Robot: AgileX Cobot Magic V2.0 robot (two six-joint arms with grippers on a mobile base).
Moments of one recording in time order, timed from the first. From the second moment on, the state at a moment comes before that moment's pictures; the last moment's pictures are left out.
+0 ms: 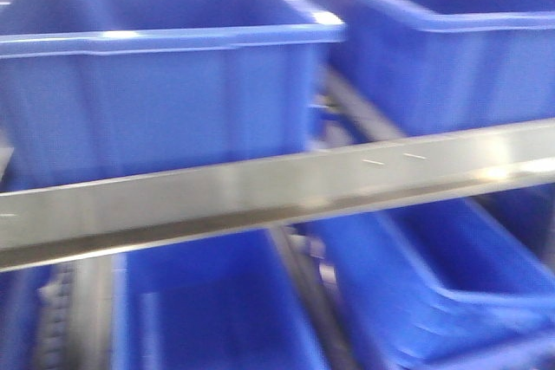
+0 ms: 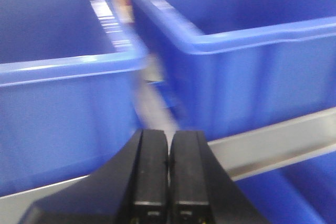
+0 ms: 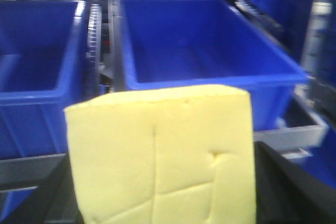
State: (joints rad) left arm -0.08 -0.01 0.00 0.23 0.13 -0.20; right arm 0.31 0.15 -0.52 -0.38 0.56 0.37
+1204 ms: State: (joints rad) left arm -0.08 -0.01 0.00 0.23 0.13 -0.20; right arm 0.31 0.15 -0.52 -0.38 0.56 0.37
